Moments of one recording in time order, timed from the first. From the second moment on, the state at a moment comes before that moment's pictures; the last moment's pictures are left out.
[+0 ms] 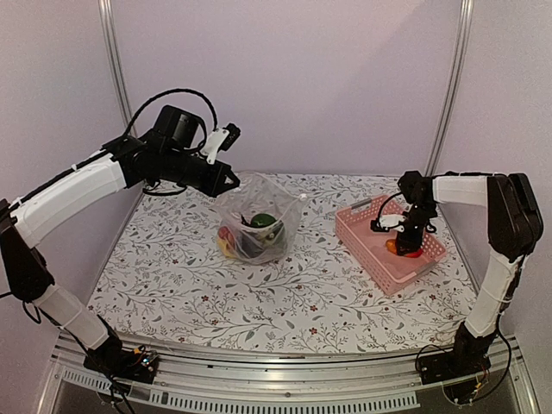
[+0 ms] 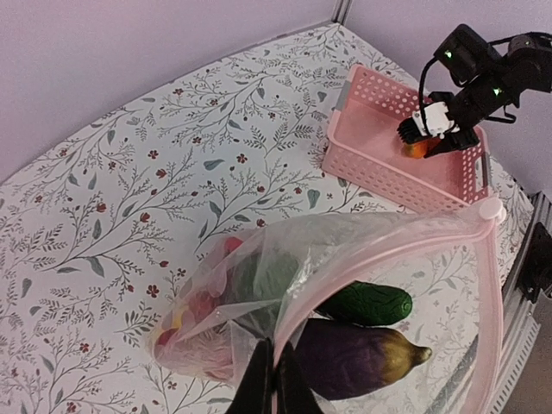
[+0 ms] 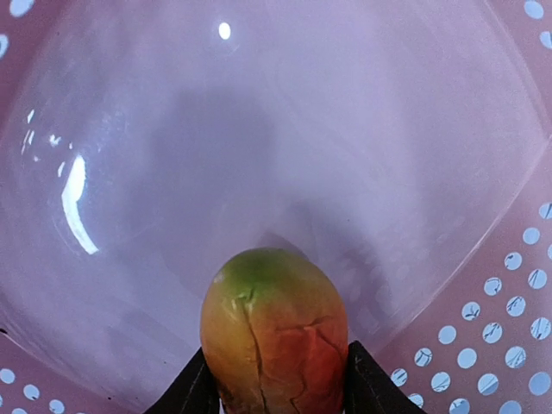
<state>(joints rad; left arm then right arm) -0.65 1.52 1.50 -0.65 0.15 -0.06 0.19 1.86 1.26 -0.78 0.03 -1.02</state>
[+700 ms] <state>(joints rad) -0.65 1.51 1.49 -0.64 0.15 -0.06 0.41 1.62 1.74 -0.90 -0.56 -0.73</state>
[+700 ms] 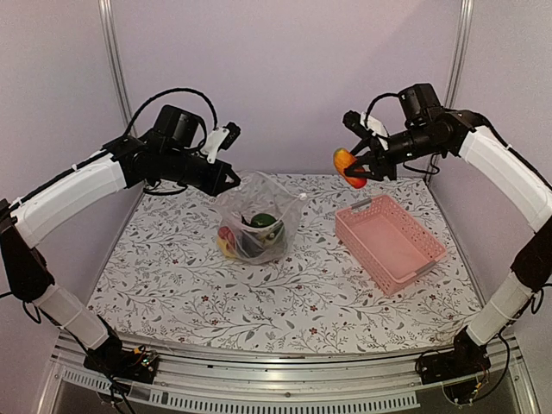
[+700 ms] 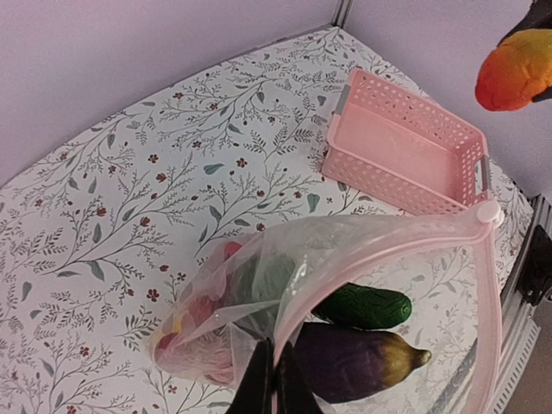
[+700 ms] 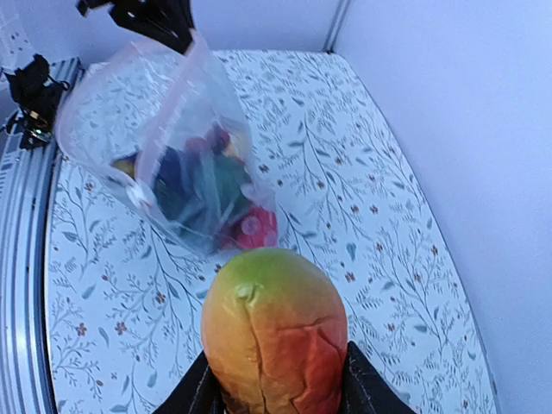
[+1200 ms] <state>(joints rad) -0.65 1.51 1.49 -0.61 0.17 -0.09 0.77 1.71 1.87 -0.58 -0.77 -0.52</state>
